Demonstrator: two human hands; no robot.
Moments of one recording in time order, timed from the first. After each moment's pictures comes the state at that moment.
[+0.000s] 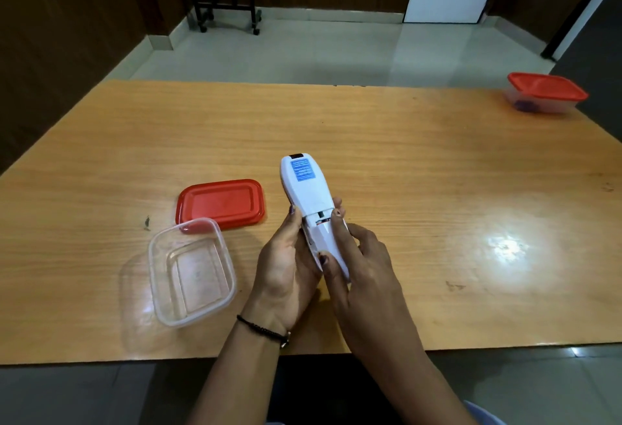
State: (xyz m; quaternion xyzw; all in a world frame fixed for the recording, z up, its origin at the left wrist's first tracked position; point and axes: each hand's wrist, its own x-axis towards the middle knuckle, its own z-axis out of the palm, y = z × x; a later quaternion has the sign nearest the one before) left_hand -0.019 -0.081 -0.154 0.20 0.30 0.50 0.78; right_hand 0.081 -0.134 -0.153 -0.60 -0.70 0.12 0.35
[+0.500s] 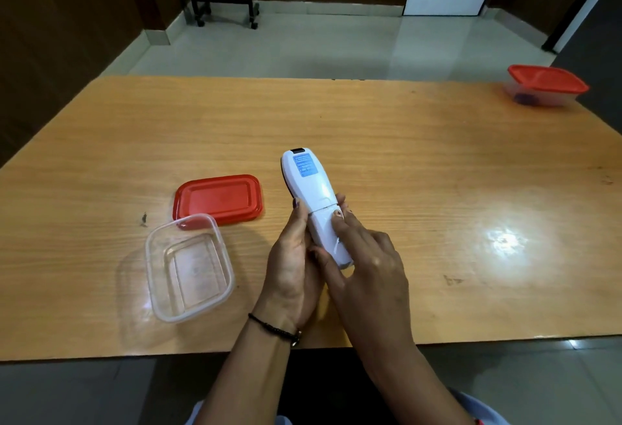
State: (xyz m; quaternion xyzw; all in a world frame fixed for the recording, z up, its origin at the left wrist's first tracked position) left_hand -0.007 -0.089 -0.150 0.20 0.30 0.51 0.78; right_hand 0.077 -0.128 -0.154 -0.65 -0.65 0.02 0.40
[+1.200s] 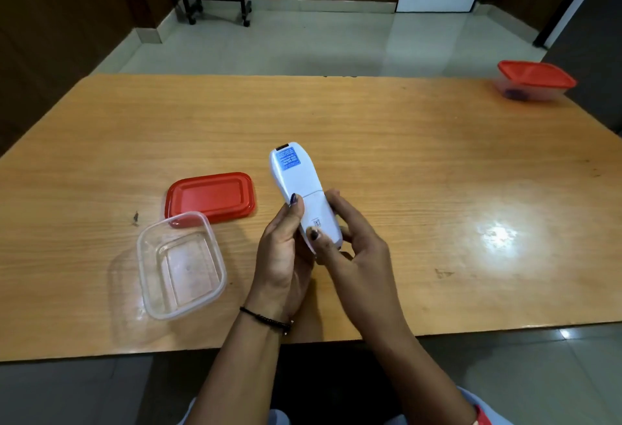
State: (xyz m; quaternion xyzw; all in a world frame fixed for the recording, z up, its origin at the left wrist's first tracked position) left_hand -0.008 -0.083 -0.152 0.26 0.34 0.53 0.73; right_hand 0.083 -0.126 -0.141 -0.53 -0.51 0.41 0.54
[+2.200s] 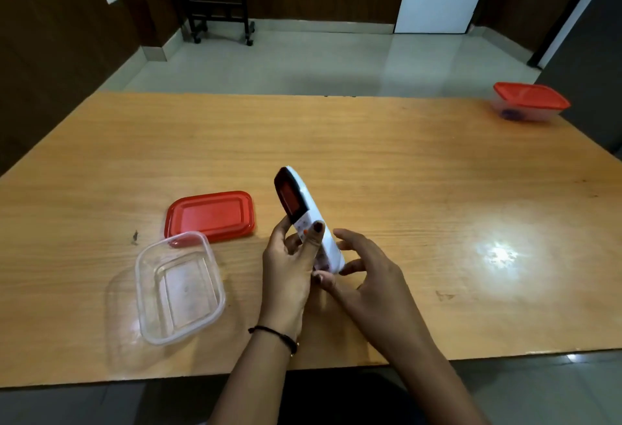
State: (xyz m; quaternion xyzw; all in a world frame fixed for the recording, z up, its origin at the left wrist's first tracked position) left_hand 0.000 -0.082 -0.159 0.34 0.48 0.54 0.60; right_hand 0.114 -0.125 -0.147 -0.63 -0.61 0.31 0.35
